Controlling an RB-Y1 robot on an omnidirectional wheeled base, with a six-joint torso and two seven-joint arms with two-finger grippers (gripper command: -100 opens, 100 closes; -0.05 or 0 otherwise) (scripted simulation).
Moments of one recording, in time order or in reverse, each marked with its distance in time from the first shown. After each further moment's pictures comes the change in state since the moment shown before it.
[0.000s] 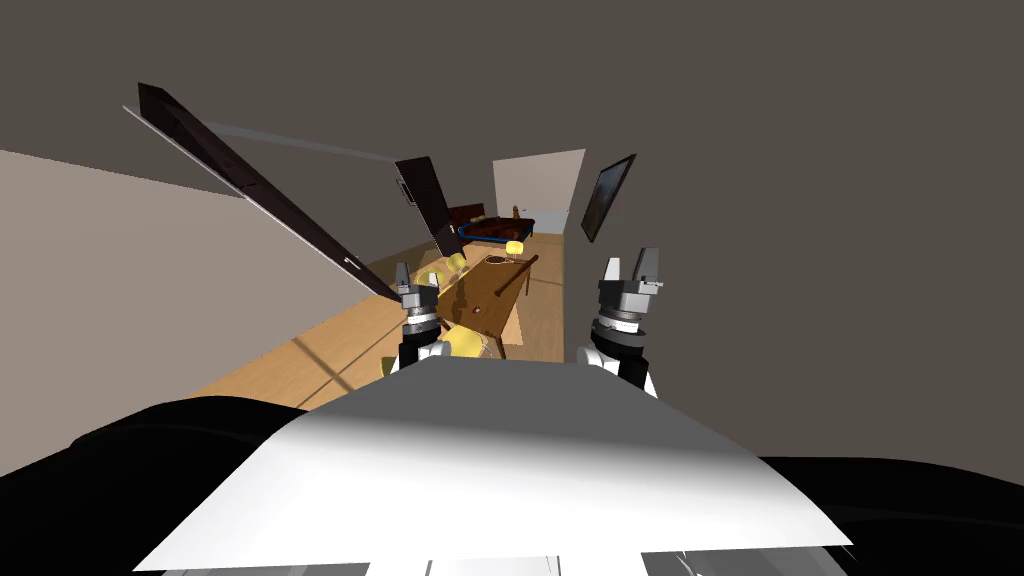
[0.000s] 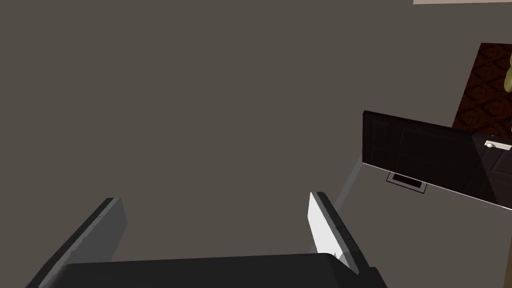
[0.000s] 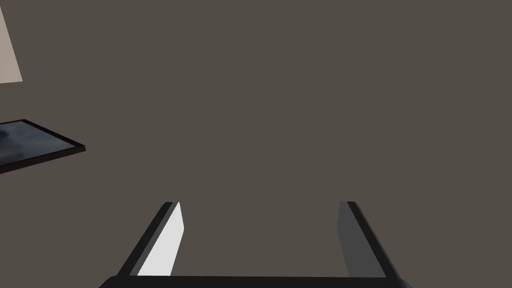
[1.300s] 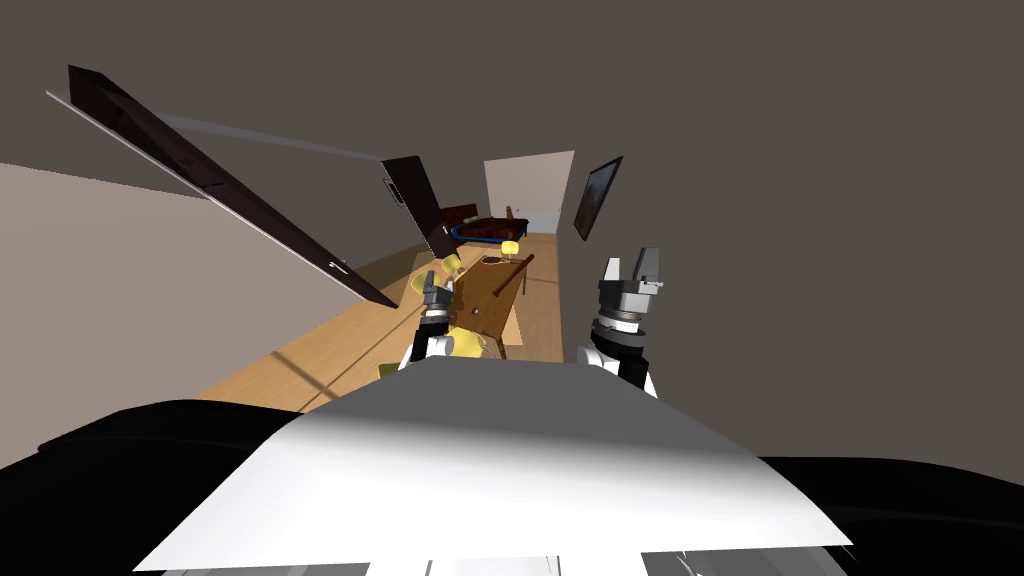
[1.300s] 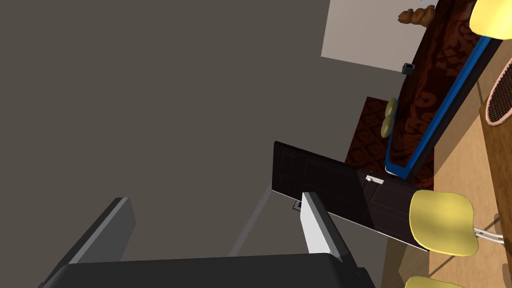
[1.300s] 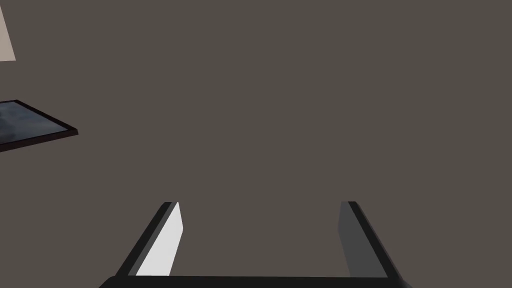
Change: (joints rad) left arm -0.124 0.119 0.002 0.223 0.094 0.129 0.125; right arm 0.000 0.000 0.000 0.000 0.000 0.000 0.000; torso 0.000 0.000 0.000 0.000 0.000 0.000
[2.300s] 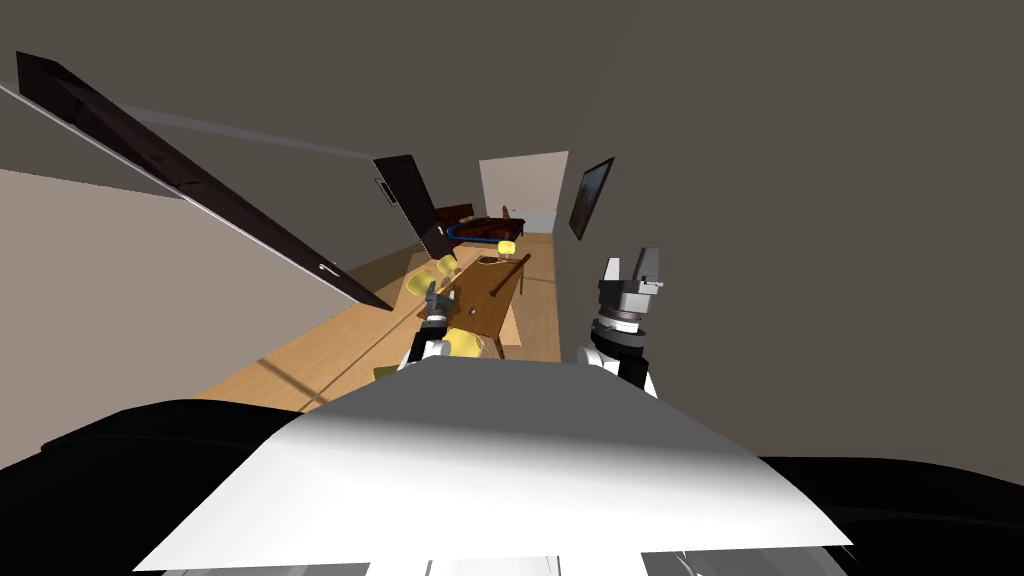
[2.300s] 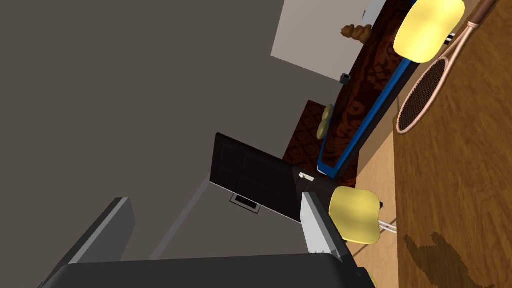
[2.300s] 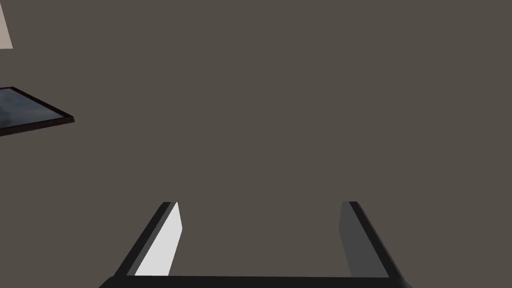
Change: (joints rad) left arm 0.010 0.079 0.000 0.124 0.146 0.027 0.093; right arm 0.000 0.000 0.000 0.000 0.000 0.000 0.000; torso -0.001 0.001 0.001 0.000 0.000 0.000
